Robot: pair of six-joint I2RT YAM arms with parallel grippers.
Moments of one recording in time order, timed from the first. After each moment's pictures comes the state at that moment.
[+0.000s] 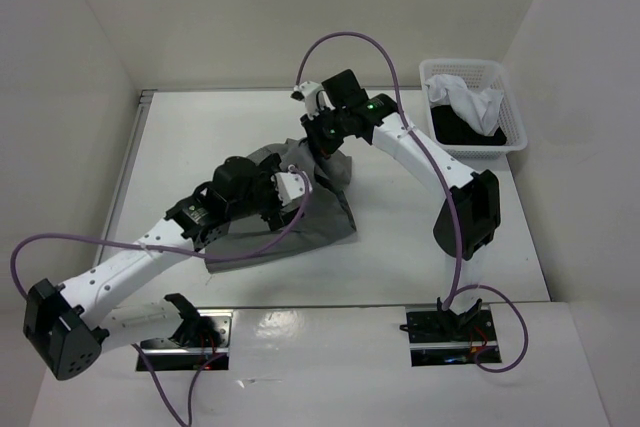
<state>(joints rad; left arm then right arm) -0.68 1.06 0.87 -0.27 0.17 0.53 0.60 1.89 1.84 -0.77 -0.34 -0.14</state>
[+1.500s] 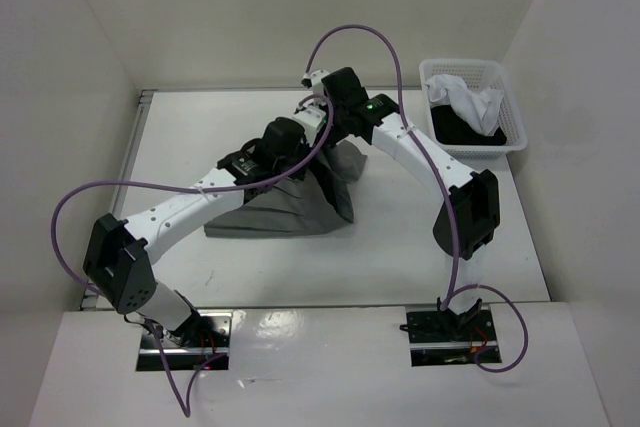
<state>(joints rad) -0.70 1.52 1.29 -0.36 -0.23 -0.08 0.60 1.89 1.84 -0.70 -0.06 0.00</state>
